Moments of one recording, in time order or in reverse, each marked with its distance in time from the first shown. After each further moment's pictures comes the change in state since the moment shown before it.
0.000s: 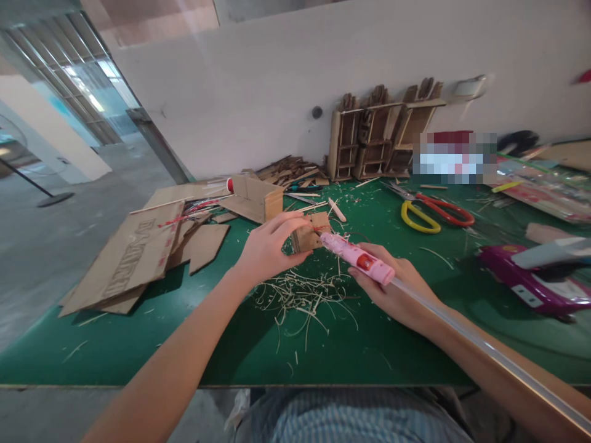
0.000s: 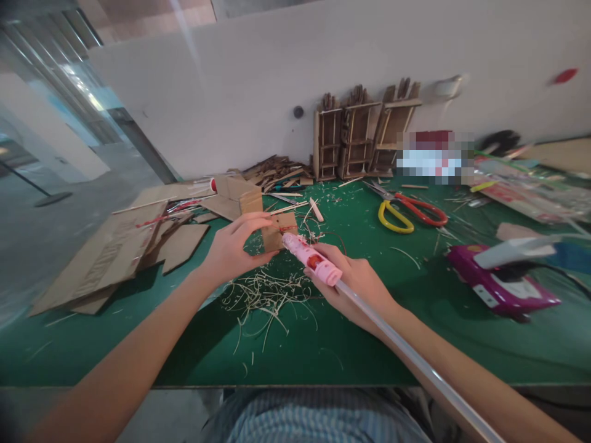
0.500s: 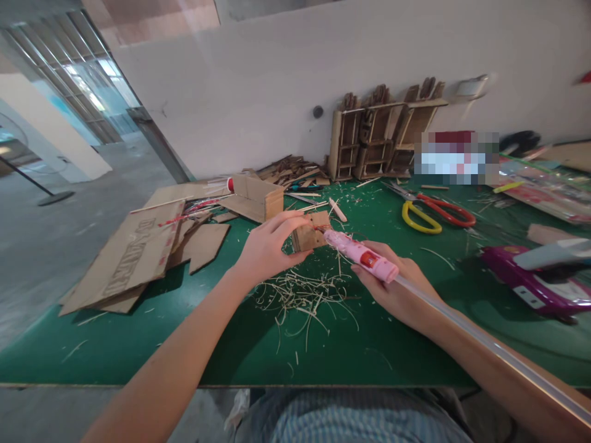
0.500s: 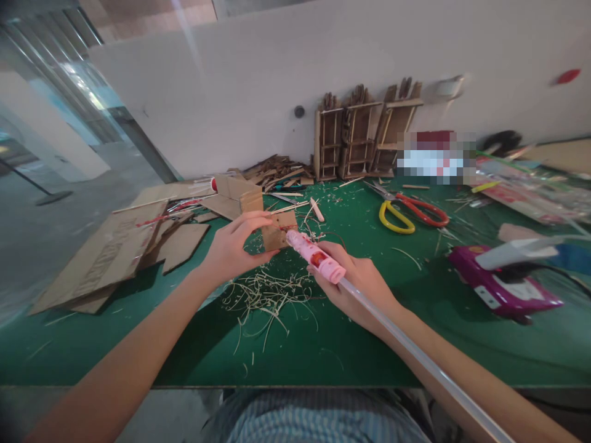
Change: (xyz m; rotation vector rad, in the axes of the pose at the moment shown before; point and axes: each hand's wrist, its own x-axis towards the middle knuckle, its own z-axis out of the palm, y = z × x) left_hand 0.000 0.000 0.000 -0.012 0.002 -0.020; right_hand 0.000 0.001 0.002 -0.075 0.039 0.026
